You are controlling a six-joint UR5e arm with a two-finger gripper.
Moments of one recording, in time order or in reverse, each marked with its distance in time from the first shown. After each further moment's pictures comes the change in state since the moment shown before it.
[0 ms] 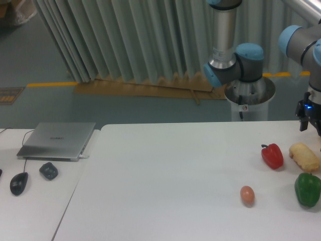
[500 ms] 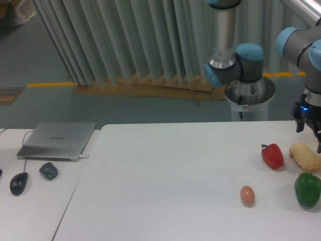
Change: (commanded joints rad) arm 0.000 0.008 -0.009 0.000 0.000 -0.008
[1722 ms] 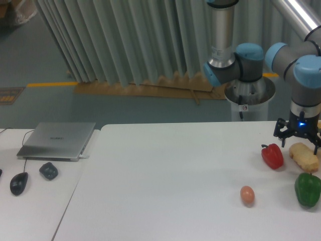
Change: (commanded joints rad) arm -0.025 0.031 -0.209 0.098 0.025 -0.868
